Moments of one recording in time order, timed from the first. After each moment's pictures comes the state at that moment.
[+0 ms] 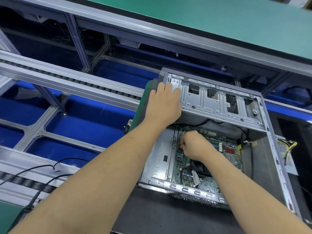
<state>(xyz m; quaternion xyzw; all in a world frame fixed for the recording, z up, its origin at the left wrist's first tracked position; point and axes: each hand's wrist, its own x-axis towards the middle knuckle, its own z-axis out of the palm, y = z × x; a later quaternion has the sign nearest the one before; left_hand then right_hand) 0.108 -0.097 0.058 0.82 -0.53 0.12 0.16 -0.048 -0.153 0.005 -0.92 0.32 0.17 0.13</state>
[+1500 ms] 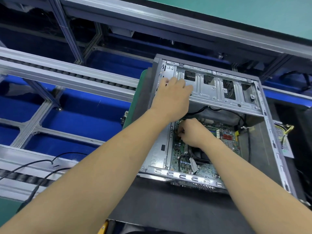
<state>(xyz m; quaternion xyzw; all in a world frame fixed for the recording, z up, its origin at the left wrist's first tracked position) 0.081 -0.099 0.062 0.76 -0.62 0.09 0.16 -0.051 -0.154 0.009 -0.91 0.34 0.15 0.18</state>
